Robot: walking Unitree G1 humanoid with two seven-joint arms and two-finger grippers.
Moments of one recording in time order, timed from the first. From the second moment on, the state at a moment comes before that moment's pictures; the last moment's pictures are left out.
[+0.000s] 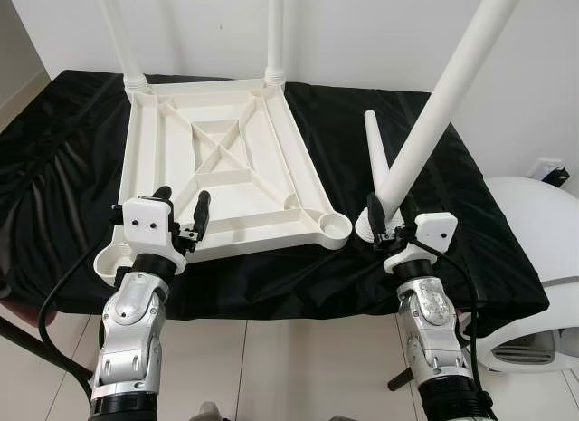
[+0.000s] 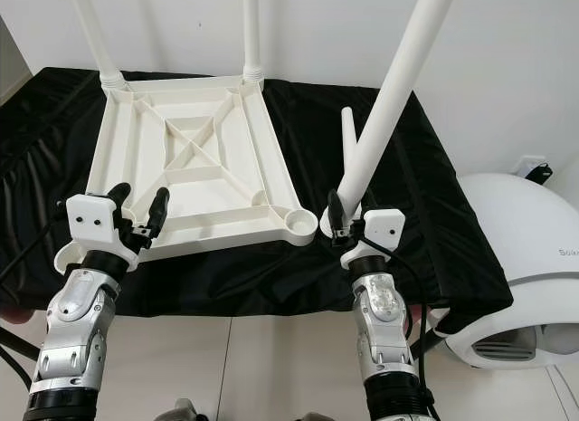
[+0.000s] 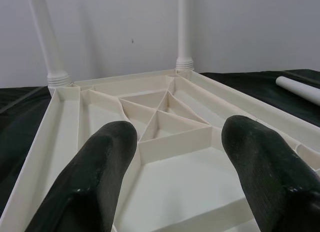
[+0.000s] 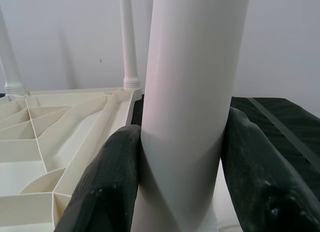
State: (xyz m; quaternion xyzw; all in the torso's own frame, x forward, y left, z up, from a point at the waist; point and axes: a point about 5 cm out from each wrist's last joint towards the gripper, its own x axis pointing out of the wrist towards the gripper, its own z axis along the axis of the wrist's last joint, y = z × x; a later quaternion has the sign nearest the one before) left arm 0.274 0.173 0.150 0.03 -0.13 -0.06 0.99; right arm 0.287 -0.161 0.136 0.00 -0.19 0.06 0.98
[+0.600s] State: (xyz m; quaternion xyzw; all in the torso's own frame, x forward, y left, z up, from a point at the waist) left arm 0.274 0.172 0.150 0.03 -0.13 -0.07 0.99; right arm 0.292 -0.157 0.135 0.00 -0.19 0.07 0.98
